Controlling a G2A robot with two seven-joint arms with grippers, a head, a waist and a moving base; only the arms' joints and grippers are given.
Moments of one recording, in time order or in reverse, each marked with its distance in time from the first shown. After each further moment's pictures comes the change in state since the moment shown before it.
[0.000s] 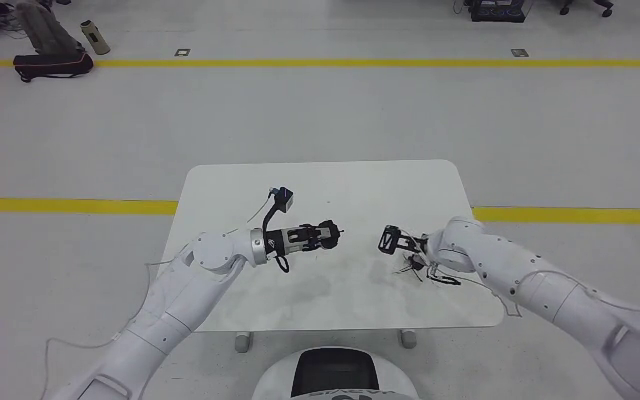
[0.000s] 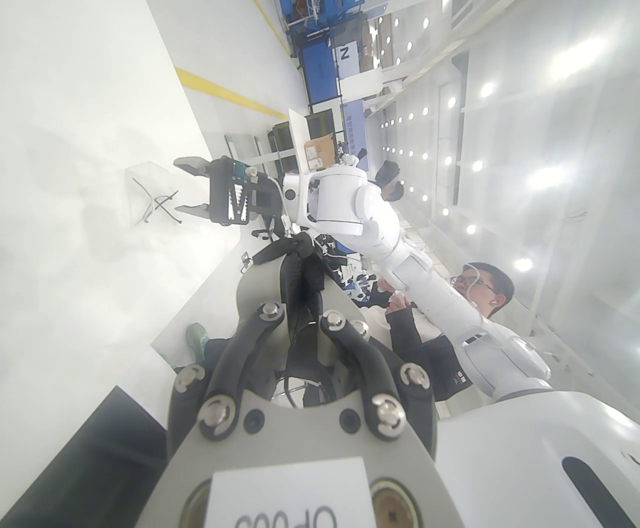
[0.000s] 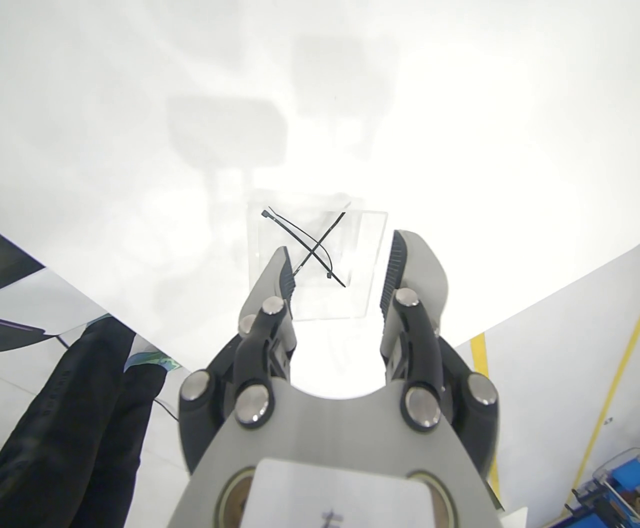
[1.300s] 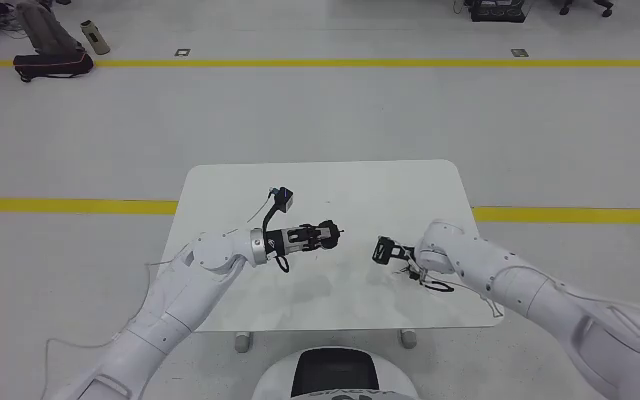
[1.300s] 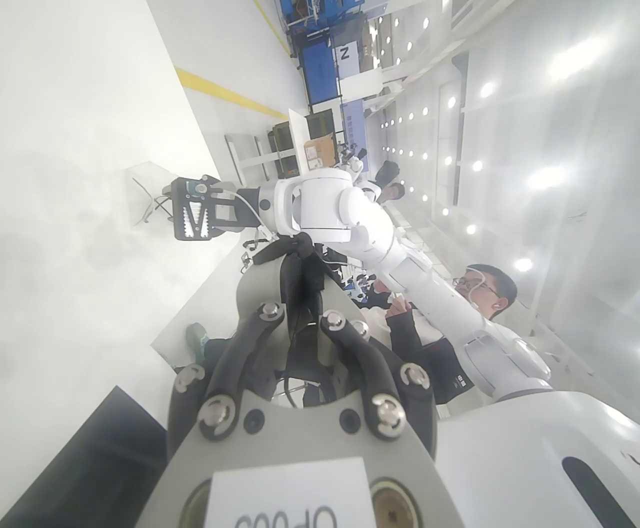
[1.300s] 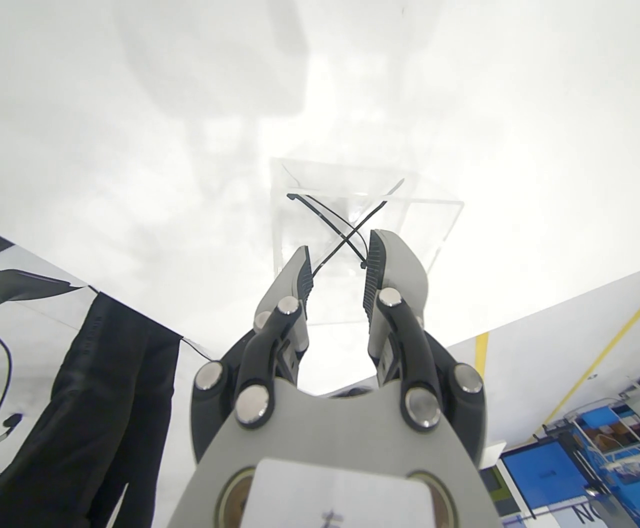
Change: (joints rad) left arm 0.000 0.000 0.000 0.000 0.000 0.000 0.000; right arm 0.014 -0.122 -0.051 0.124 0.050 0.000 0.197
